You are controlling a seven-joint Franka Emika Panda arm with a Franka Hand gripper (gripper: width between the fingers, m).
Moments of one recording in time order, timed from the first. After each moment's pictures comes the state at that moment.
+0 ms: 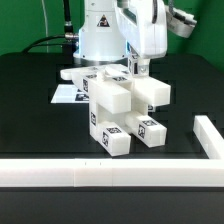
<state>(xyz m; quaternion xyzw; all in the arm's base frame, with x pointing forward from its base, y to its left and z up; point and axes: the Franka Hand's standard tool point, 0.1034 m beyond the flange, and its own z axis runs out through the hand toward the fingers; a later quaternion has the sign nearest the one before) 0.501 0.037 0.106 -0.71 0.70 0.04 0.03</state>
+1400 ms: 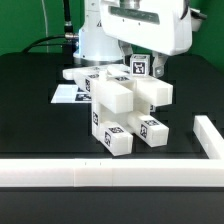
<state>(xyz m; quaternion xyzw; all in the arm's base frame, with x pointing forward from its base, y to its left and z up) 0.500 0.040 0.107 -0.87 0.49 0.04 0.04</state>
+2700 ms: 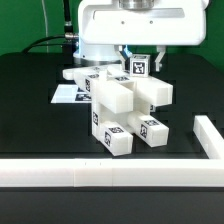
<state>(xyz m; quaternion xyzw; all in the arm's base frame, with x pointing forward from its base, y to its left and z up) 0.499 0.039 0.106 -0.98 0.19 0.02 0.04</state>
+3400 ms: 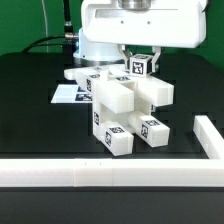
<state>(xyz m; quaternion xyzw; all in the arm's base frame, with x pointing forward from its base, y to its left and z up) 0.499 0.039 0.106 -0.95 0.31 0.03 0.04</state>
